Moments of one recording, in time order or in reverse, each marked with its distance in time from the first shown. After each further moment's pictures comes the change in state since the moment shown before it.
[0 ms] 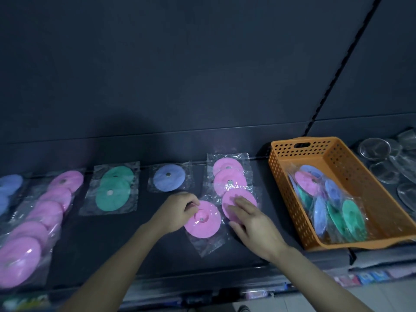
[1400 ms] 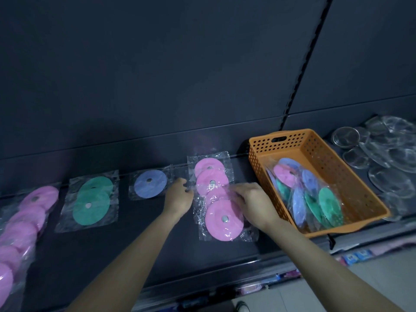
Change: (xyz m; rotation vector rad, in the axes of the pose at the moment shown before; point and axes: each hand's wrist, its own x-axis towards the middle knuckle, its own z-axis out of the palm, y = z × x) left_hand 0.061 0.034 0.038 -0.294 0.203 -0.428; right_hand 0.025 0.031 -0.034 0.090 0.060 0.206
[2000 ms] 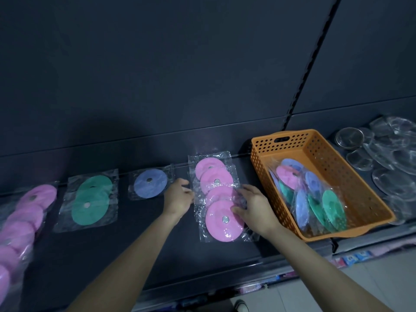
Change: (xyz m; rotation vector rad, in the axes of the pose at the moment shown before) left_hand 0.005 -0.005 0.003 -0.186 0.001 -0.048; right_hand -0.004 0.001 0.009 0.086 -0.077 0.246
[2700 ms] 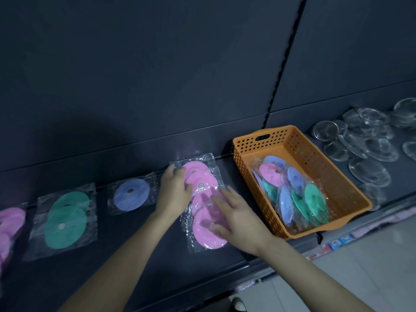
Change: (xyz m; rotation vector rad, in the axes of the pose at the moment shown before) left_hand 0.011 0.034 0.011 0.481 0.008 0.464; right_hand -0.031 -0.021 -0.010 -0.218 -0.050 -0.271
